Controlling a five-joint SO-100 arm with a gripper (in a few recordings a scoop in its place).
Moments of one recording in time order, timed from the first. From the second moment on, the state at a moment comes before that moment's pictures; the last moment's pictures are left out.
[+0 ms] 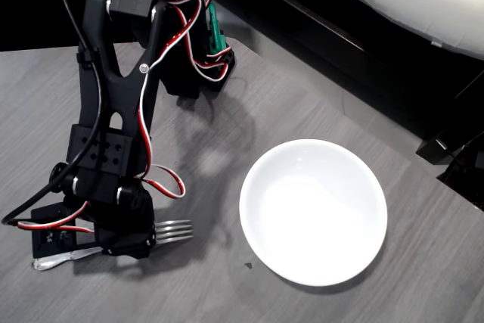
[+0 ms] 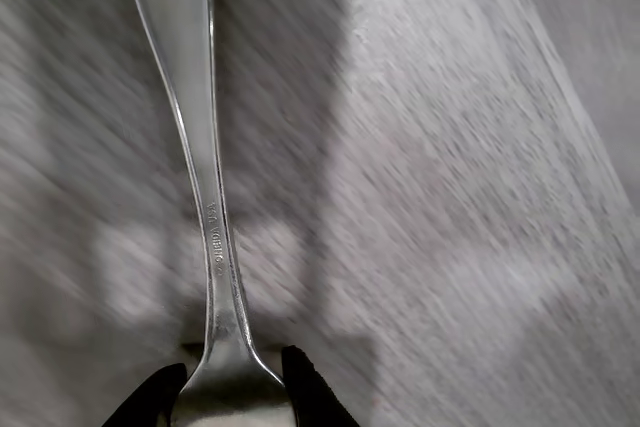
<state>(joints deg) 11.8 77.8 103.0 59.9 -21.4</state>
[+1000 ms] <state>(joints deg) 3.8 100.0 100.7 75.8 -19.1</state>
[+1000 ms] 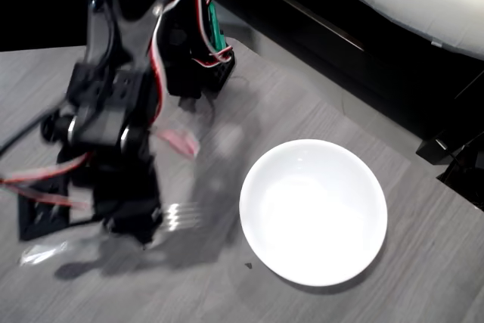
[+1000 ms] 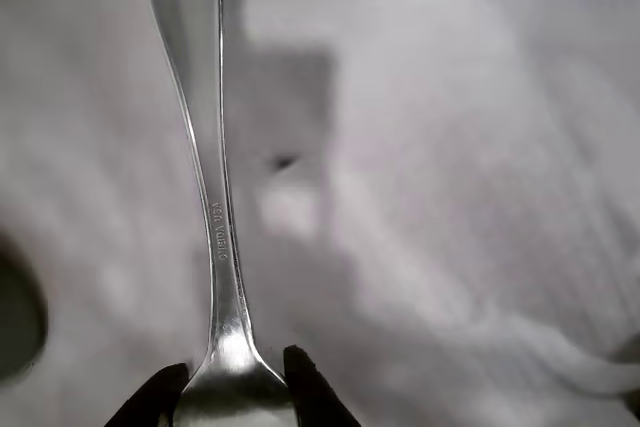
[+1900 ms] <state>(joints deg) -31.5 93.4 98.8 72.8 -1.8</state>
